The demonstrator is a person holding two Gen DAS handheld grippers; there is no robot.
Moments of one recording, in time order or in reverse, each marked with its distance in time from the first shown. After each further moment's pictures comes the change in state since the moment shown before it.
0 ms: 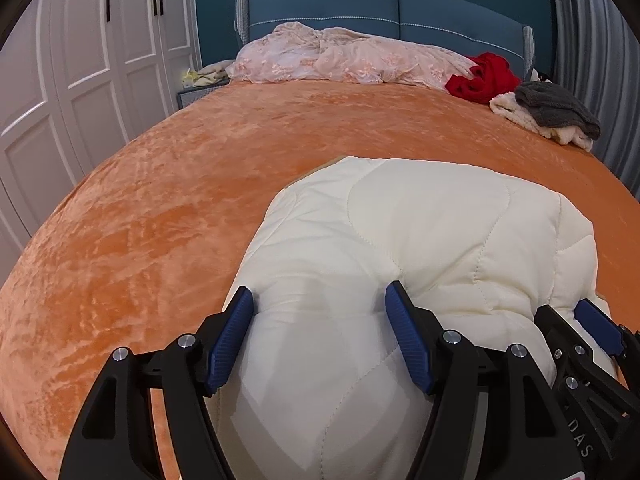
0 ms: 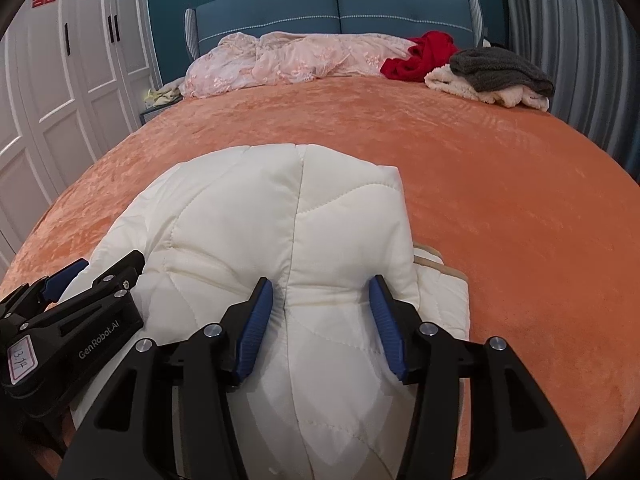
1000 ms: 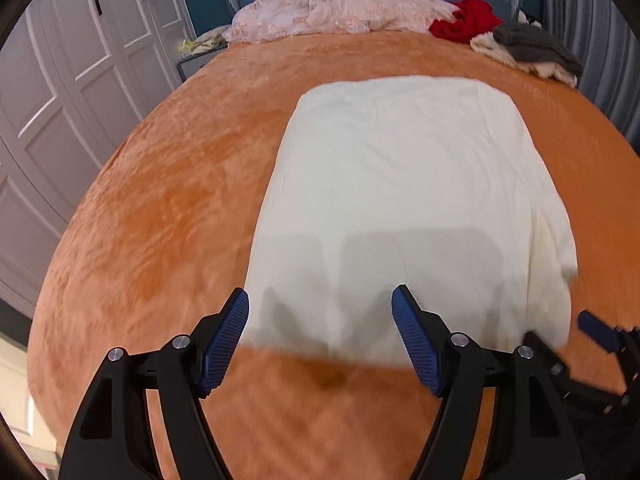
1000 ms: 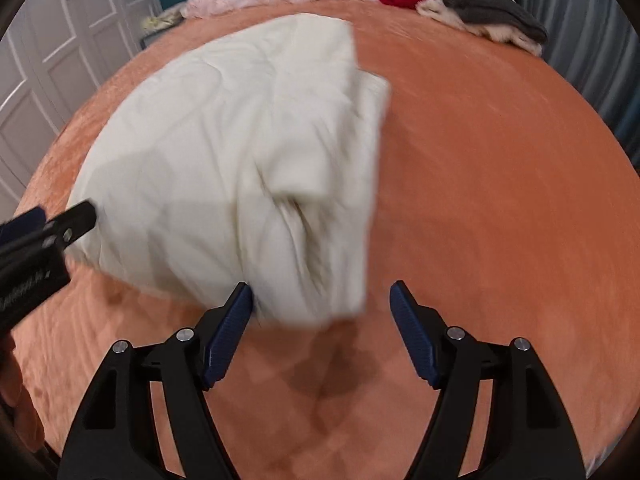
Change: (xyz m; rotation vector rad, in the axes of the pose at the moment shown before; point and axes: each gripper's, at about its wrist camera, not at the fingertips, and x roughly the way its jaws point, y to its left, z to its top) left arm -0.145 0.002 -0.070 0.100 0.225 0.039; right arm -0.123 -0.024 -0.080 -0.036 0.337 -0.029
